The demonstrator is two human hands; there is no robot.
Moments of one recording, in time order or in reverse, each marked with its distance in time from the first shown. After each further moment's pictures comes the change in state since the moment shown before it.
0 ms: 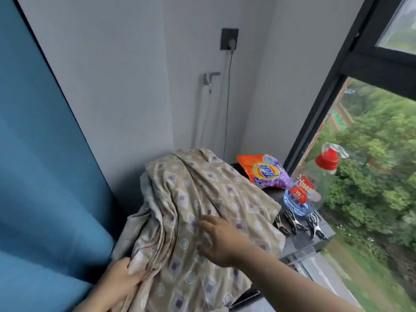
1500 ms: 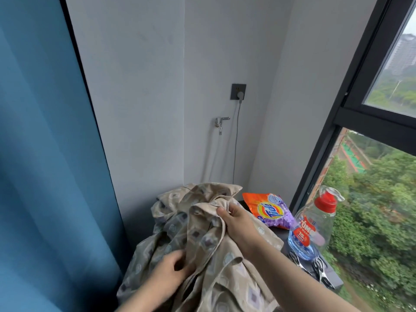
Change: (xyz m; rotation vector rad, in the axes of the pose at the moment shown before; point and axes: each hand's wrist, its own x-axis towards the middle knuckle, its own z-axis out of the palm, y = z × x) left_hand -0.036 0.120 -0.012 -0.460 -0.034 0.386; right_hand 0.013 -0.019 -0.098 1.188 0.442 0.150
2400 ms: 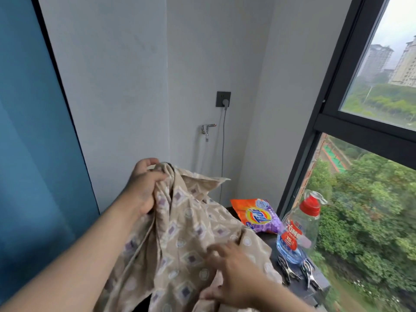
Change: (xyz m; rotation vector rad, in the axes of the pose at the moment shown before) left_hand 0.092 0.153 -0.092 -0.780 0.340 0.136; right_hand -0.050 0.019 -0.036 -1.160 -0.370 -0.333
